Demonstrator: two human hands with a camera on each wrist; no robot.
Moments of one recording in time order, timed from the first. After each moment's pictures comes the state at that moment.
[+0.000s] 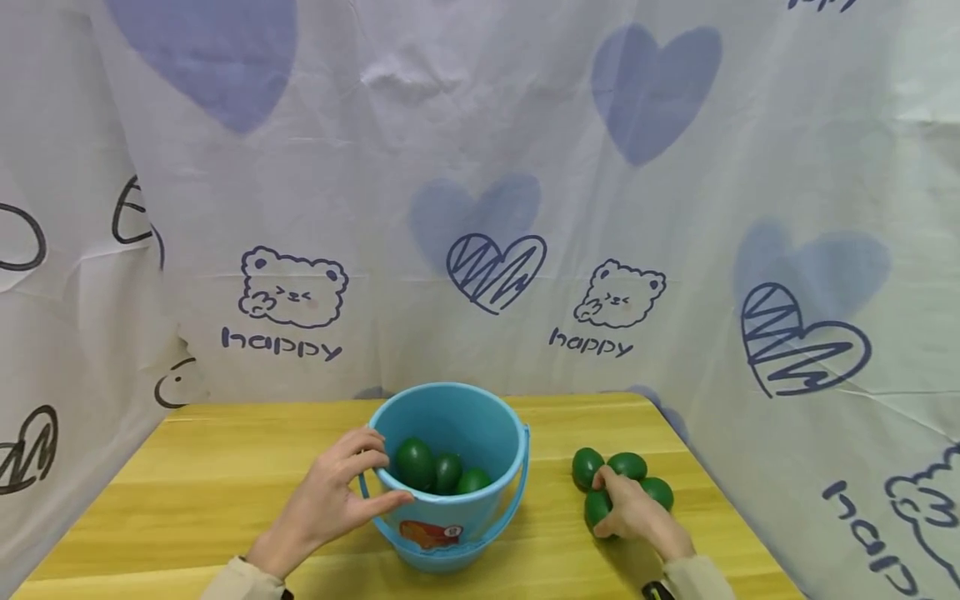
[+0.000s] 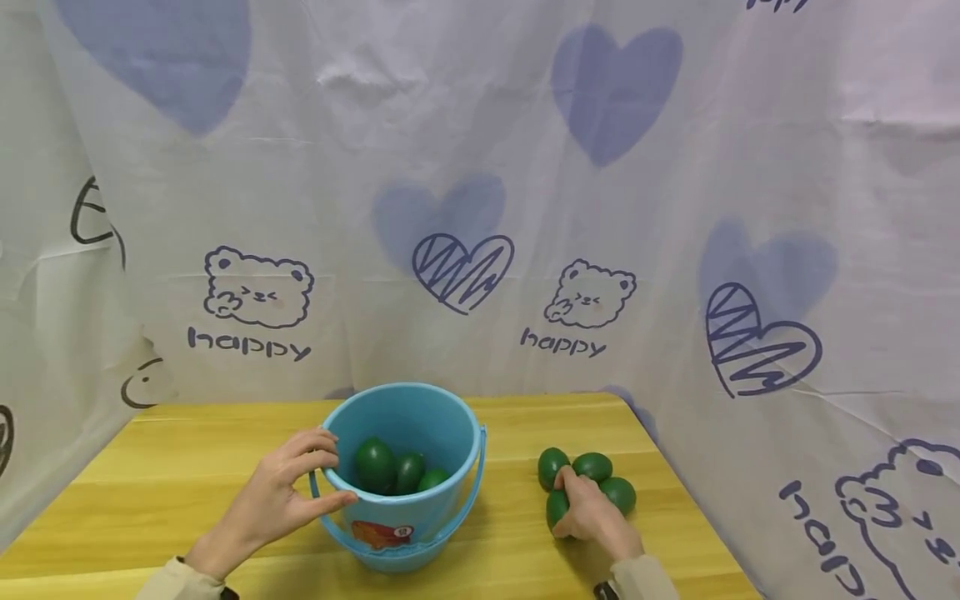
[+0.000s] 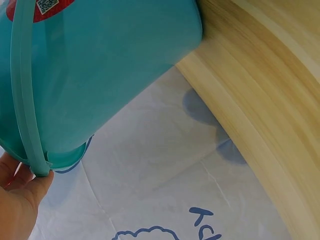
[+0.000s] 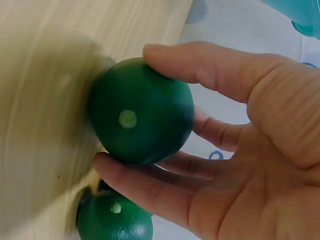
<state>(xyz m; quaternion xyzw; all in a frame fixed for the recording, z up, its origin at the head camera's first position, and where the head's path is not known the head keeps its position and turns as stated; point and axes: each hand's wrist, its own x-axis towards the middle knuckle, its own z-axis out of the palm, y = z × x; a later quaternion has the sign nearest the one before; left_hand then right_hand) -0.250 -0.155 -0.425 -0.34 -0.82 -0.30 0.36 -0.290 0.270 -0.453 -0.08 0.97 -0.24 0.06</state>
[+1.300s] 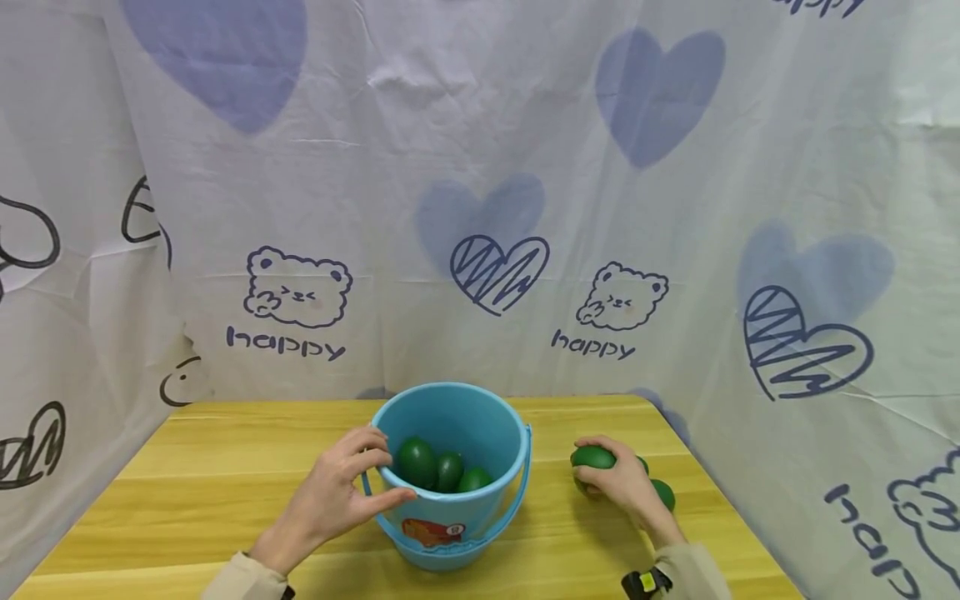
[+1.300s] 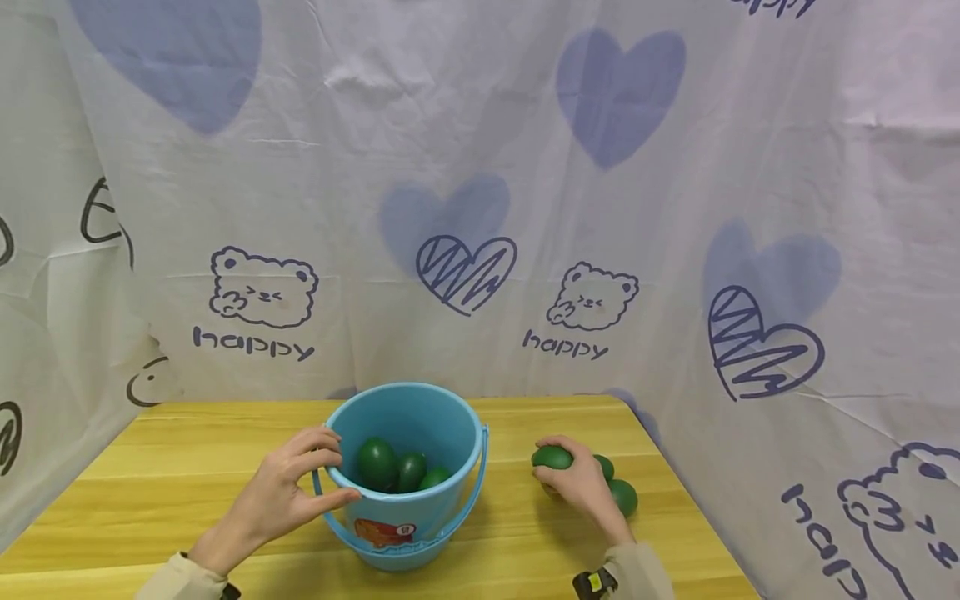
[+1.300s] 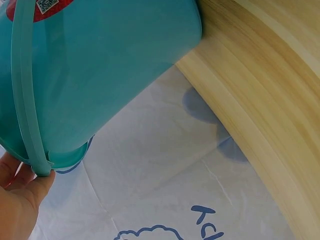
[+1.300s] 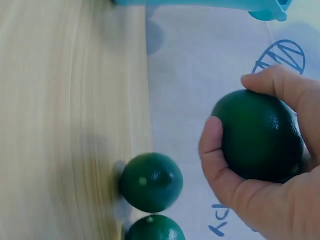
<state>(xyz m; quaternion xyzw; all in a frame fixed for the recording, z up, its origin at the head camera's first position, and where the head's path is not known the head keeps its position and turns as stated) -0.248 -0.154 -0.422 -0.33 -0.82 -0.29 0.37 -0.308 0.256 -0.447 -0.04 0.84 -0.54 -0.02</state>
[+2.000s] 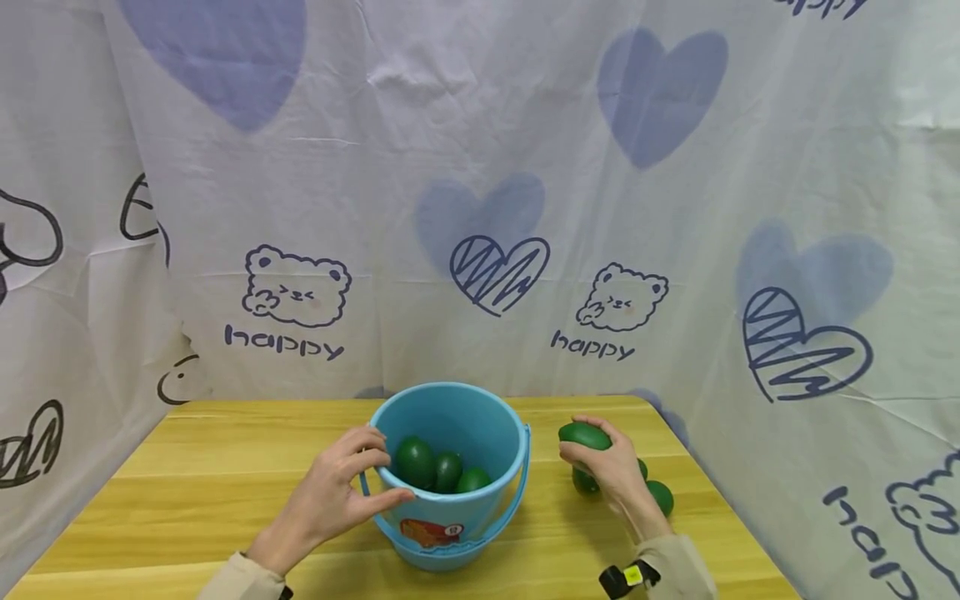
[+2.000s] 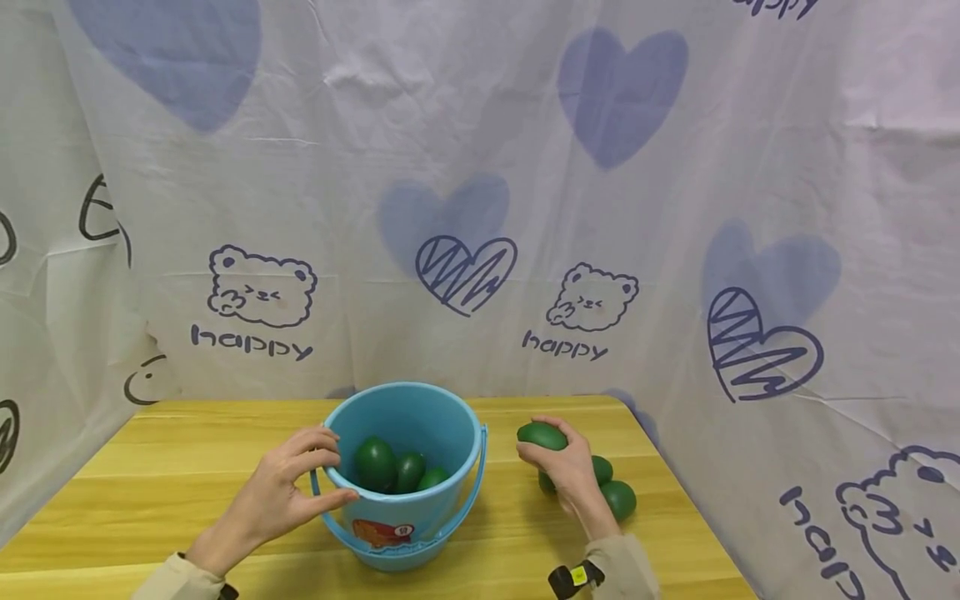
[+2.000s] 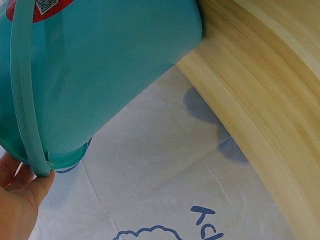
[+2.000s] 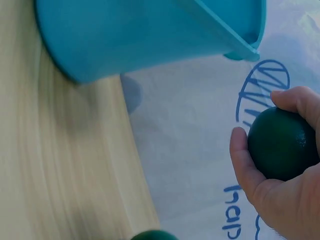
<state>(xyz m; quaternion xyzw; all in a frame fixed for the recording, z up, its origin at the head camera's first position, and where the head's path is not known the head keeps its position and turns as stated) -0.249 -0.154 -0.421 -0.34 -0.81 -0.30 0.36 -0.311 0.229 -0.427 0.00 0.73 -0.68 -0.05</state>
